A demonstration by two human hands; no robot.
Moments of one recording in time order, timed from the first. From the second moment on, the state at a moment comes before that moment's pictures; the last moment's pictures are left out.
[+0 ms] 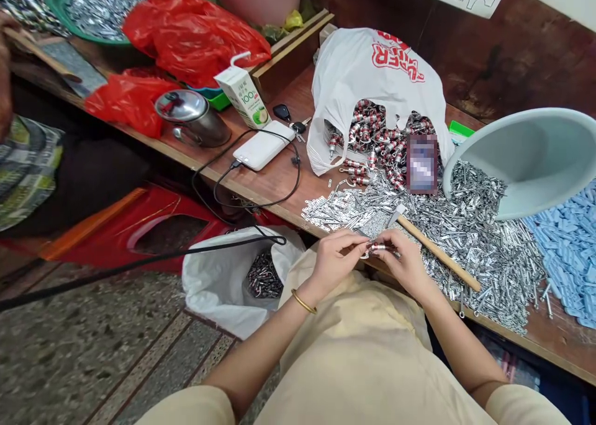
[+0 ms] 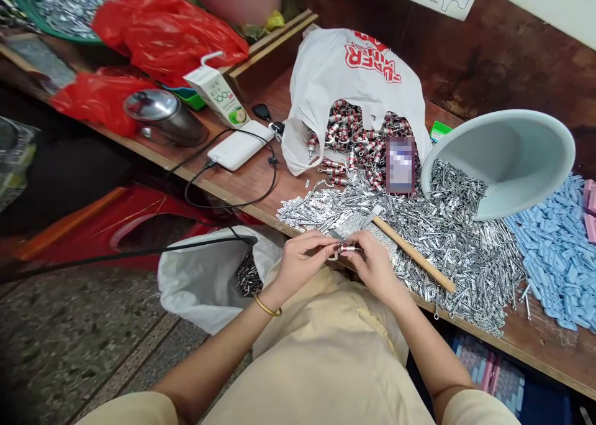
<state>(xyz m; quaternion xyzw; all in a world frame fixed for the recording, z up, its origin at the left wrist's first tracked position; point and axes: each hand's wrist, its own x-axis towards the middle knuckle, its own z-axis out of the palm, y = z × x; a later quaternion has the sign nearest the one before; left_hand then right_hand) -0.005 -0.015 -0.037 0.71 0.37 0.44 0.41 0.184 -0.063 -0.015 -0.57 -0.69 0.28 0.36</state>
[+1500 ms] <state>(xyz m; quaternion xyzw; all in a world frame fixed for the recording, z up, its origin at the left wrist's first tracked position) -0.024 -0.002 -0.049 0.55 0.47 0.29 0.62 0.275 -0.120 -0.042 -0.71 -0.70 -0.01 0.10</state>
